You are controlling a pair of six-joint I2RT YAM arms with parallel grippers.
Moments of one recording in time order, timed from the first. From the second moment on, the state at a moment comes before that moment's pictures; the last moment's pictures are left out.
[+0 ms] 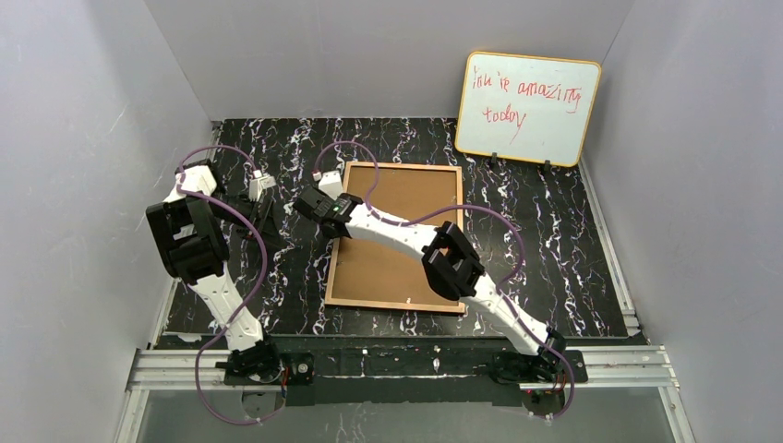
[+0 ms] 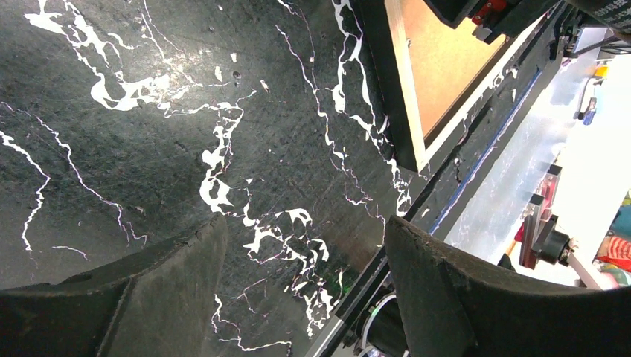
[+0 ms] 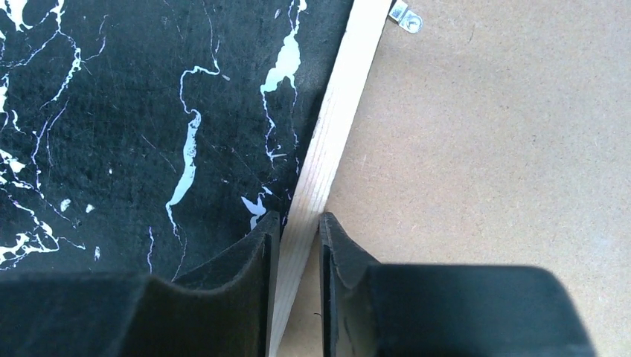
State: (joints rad) left arm 0.35 2.00 1.46 -1.40 0.74 0.94; right arm 1.08 2.58 2.38 -0.86 0.50 0.67
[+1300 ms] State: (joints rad) left arm 0.35 2.01 1.47 -1.42 0.75 0.96; right arm 1.18 2.52 2.33 -1.06 0.45 0.59
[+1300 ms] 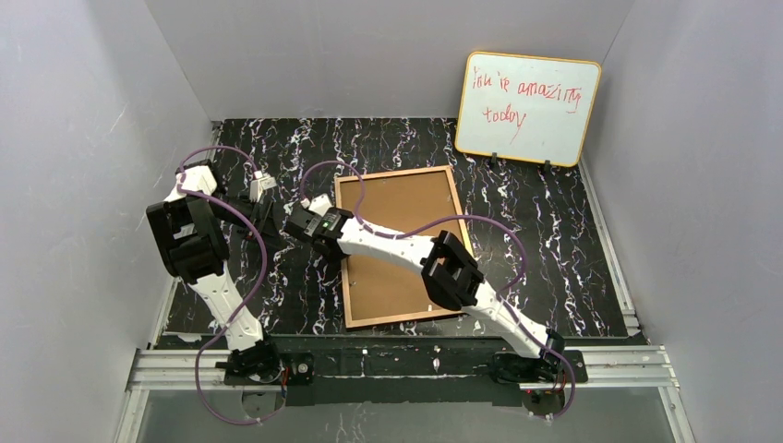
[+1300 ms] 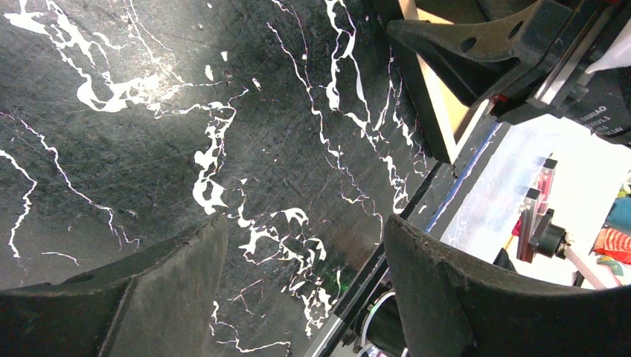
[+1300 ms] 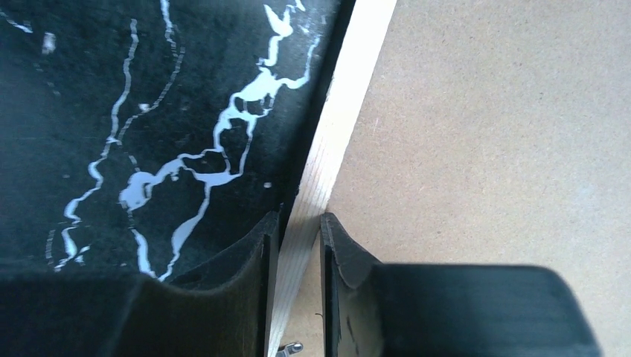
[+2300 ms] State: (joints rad) left arm 0.43 1.97 1.60 -1.46 0.84 0.81; right arm 0.95 1.79 1.69 -0.15 -0.23 1.04
